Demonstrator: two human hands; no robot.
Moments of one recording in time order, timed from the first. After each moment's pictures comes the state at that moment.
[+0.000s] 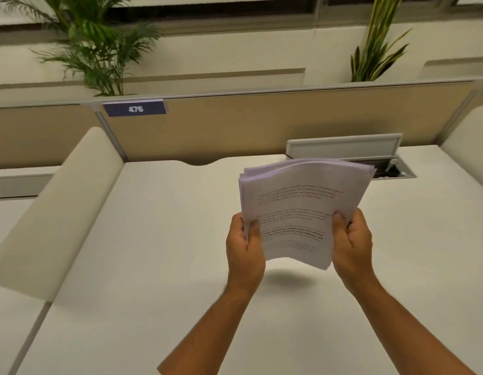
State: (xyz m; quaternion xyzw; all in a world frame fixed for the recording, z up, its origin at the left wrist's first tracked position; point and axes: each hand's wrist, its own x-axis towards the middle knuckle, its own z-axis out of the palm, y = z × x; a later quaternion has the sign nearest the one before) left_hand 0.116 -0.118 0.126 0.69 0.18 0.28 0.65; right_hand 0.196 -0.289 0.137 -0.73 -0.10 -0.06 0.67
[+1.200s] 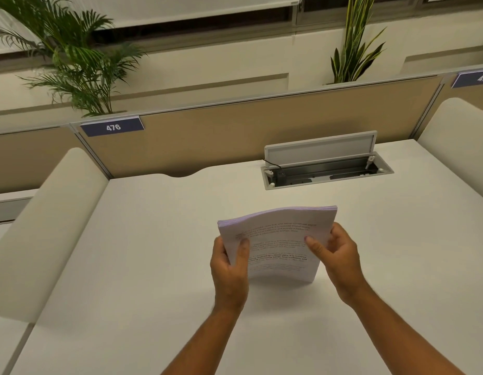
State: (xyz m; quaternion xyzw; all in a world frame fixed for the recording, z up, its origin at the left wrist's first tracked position) left_hand 0.114 -0.163 0.110 0.66 0.18 0.32 0.65; right_hand 0.205 -0.356 0.114 -0.68 -0.09 0.06 0.73
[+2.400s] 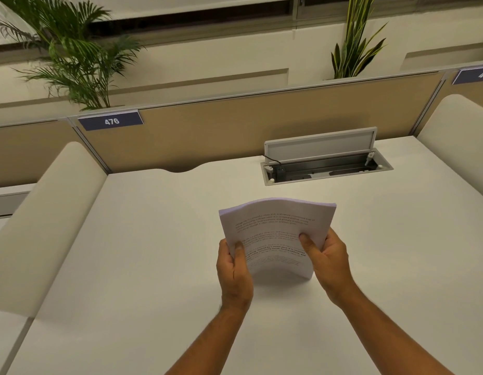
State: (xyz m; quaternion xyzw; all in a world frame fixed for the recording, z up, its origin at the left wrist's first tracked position) left_hand 0.116 -0.173 0.082 0.65 0.21 0.31 0.66; right_hand 0.195 -0.339 0.102 -0.70 -0.08 0.05 0.71
